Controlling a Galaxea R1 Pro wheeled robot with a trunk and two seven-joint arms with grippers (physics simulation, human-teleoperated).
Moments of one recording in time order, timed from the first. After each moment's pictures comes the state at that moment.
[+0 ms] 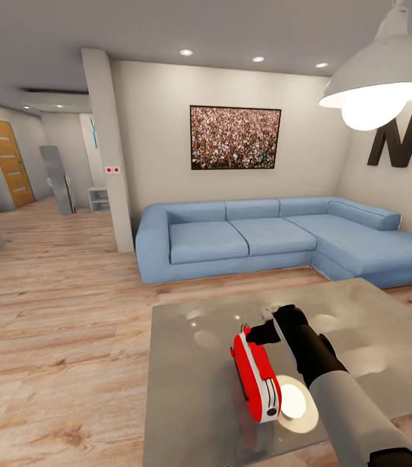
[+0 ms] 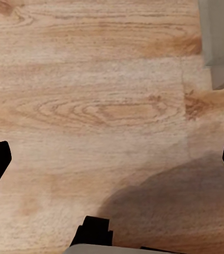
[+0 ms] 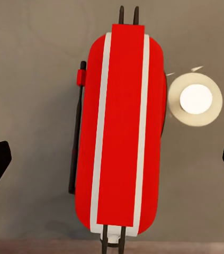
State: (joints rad) left arm 0.01 -0.07 0.08 -0.67 0.00 0.07 0.13; right arm -0.75 0.03 0.09 -0.87 0.19 0.99 0.25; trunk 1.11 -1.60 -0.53
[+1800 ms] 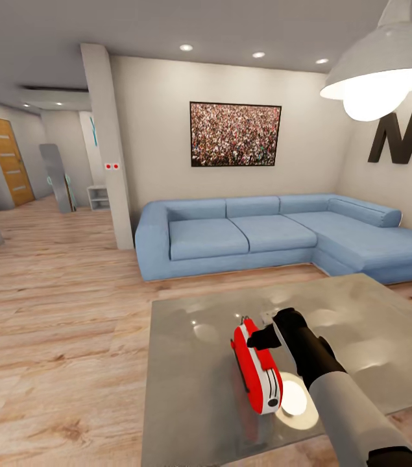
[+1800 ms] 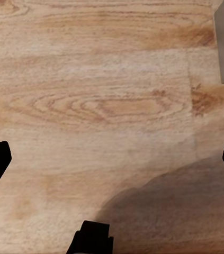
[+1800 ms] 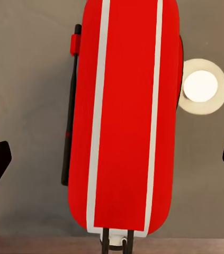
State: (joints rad) left arm 0.01 -0.07 0.08 -0.67 0.00 0.07 0.13; right arm -0.75 0.03 0.09 -0.83 0.19 0.99 0.24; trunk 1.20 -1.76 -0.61
